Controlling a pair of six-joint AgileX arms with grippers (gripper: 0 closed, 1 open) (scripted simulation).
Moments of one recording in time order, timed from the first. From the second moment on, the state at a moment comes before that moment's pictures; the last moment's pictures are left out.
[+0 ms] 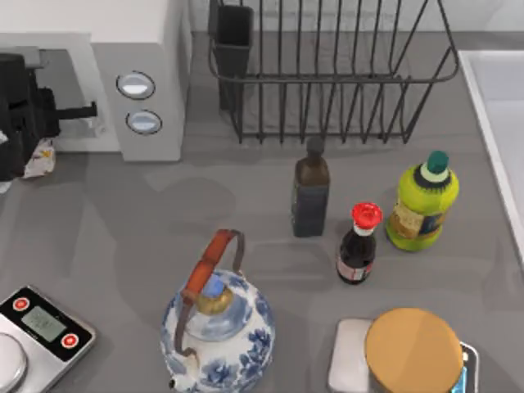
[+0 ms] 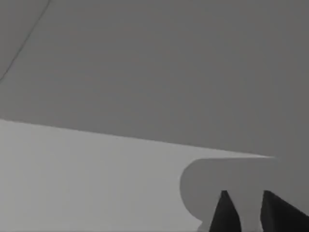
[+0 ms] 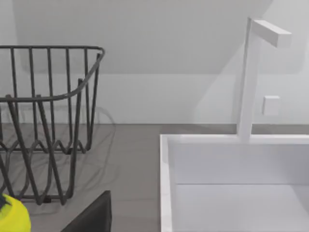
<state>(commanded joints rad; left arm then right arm) -0.16 1.96 1.08 0.53 -0.10 -0.03 0.00 0.00 0.00 0.00 0.00 0.00</state>
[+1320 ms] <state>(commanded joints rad) -0.39 2.04 0.78 0.90 -0.36 -0.11 0.00 0.00 0.00 0.00 0.00 0.00</state>
